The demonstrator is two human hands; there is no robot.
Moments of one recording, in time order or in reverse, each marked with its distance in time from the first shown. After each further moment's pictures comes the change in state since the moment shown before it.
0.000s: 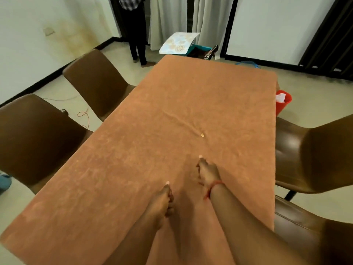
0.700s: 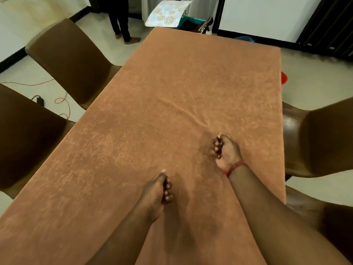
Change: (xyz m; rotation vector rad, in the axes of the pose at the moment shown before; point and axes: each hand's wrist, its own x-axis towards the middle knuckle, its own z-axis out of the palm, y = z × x) left_hand 0.054 0.036 -0.021 -0.101 -0.063 -0.095; right_hand 0.082 -0.018 -0.008 0.545 -0.027 -0.047
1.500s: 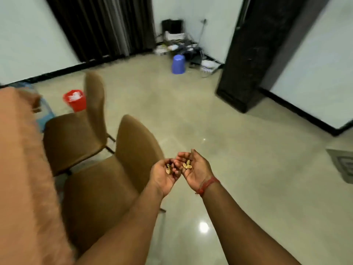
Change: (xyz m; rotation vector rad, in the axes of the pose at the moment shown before) left_hand -0.367 -0.515 0.450 0.337 -0.676 -0.419; right_hand -0.514 -0.090 -0.636 0.761 0.425 -0.216
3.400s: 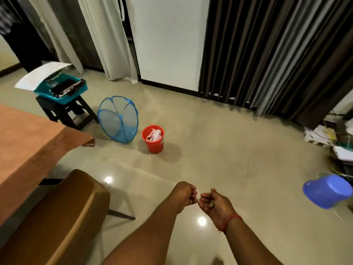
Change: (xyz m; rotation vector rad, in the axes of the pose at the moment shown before) left_hand 0.735 0.750 0.245 0.028 0.681 0.224; right_hand 0.949 -0.360 0.535 -0.883 -0.213 0.479
